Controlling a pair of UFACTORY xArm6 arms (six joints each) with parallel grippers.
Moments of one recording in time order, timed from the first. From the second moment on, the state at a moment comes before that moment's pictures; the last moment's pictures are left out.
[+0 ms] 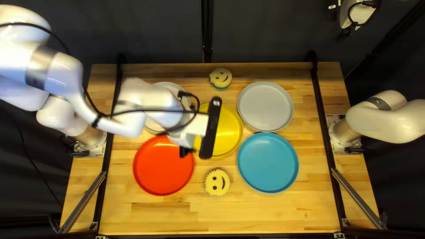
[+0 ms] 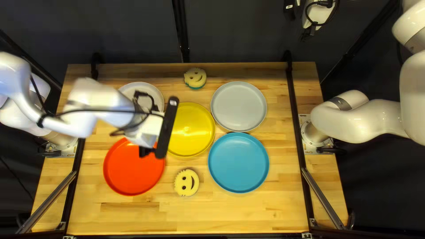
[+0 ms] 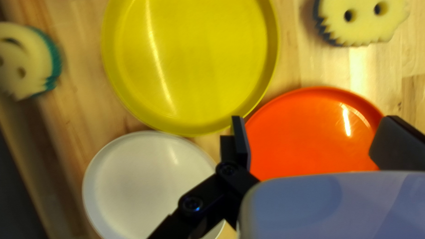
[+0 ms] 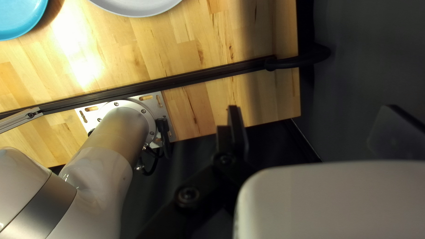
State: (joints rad) left arm -0.30 -0.03 -0.87 0.12 0.65 -0.11; right arm -1.10 -0.69 -0.85 0.01 1.50 -0.91
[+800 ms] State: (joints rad) left arm -0.49 0.25 -1.15 0.26 0.74 -0.29; right arm -1.10 -0.69 -0.85 0.01 1.50 -0.91
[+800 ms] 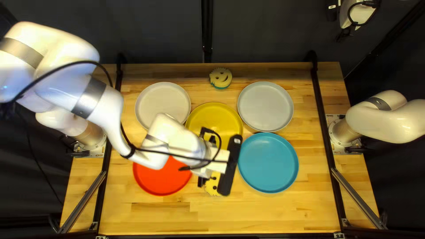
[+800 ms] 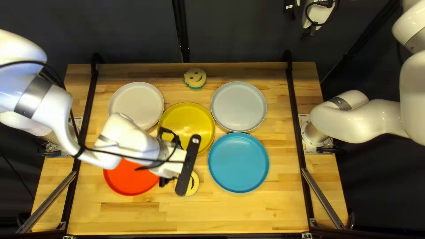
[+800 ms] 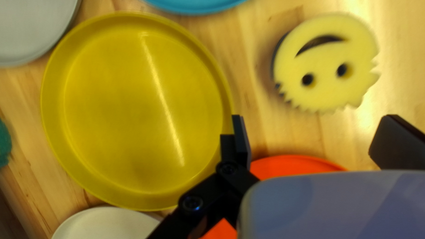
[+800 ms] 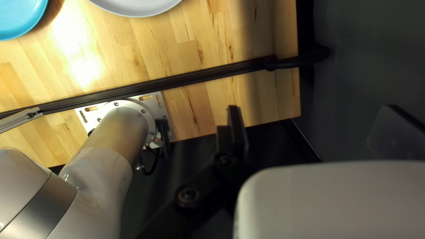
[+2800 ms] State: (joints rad) left arm -0.53 0.36 -1.02 0.59 0.52 -0.68; right arm -1.10 -0.69 -0.85 0.01 1.50 -0.91
